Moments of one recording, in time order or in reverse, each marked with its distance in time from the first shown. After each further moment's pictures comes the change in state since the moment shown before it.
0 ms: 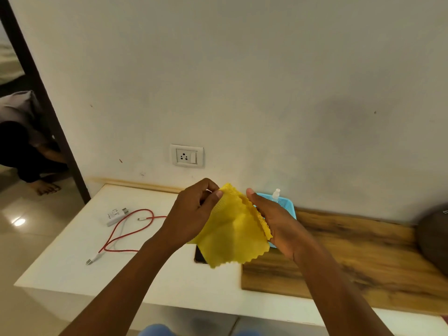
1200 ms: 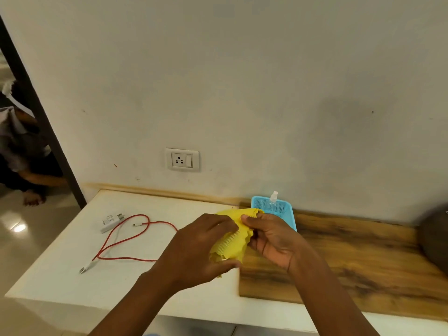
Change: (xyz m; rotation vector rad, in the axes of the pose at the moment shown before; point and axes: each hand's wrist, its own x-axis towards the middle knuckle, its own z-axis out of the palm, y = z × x) left_hand -0.037 -0.011 0.022 0.470 -0.154 0.412; right_hand 0.025 0.025 -0.020 0.398 -0.213 -0.006
